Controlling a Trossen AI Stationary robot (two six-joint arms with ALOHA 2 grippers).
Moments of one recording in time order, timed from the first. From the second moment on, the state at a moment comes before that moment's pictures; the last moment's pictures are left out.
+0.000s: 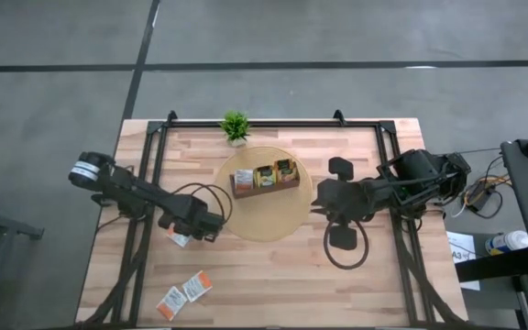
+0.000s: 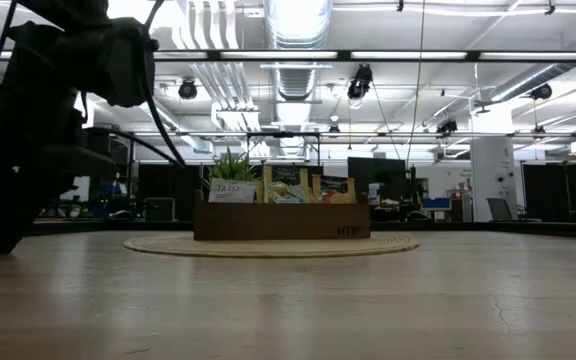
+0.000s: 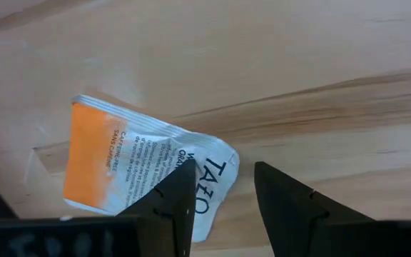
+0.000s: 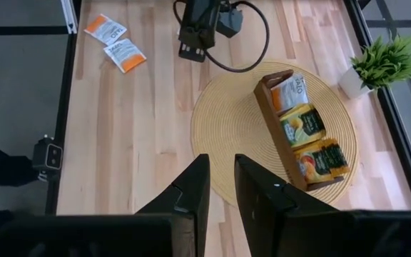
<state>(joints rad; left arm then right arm) -0.26 1.51 0.75 -0.87 0.12 -1.56 0.41 1.74 2.35 -1.54 0.32 0.38</state>
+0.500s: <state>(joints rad) -0.27 1.52 0.75 -0.88 0.07 -1.52 0.41 1.74 2.35 -1.54 0.32 0.38</state>
